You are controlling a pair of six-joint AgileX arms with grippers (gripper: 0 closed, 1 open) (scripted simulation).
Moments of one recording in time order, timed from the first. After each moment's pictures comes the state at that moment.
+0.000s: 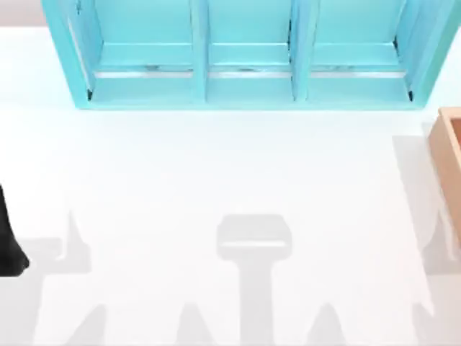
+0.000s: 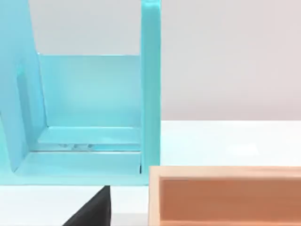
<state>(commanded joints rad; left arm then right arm) 0.00 0.00 0.00 0.00 0.00 0.00 0.00 0.00 0.00 0.00 0.00 0.00</state>
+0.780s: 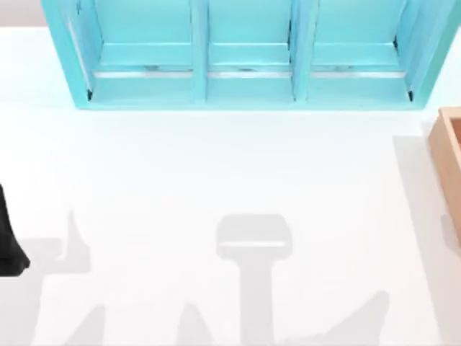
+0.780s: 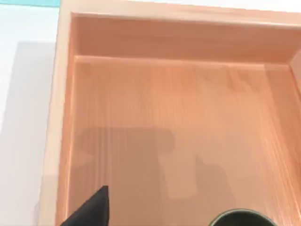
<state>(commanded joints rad) 0.00 0.00 0.00 0.00 0.00 0.00 -0.19 0.64 0.55 -0.53 0.00 -0.18</state>
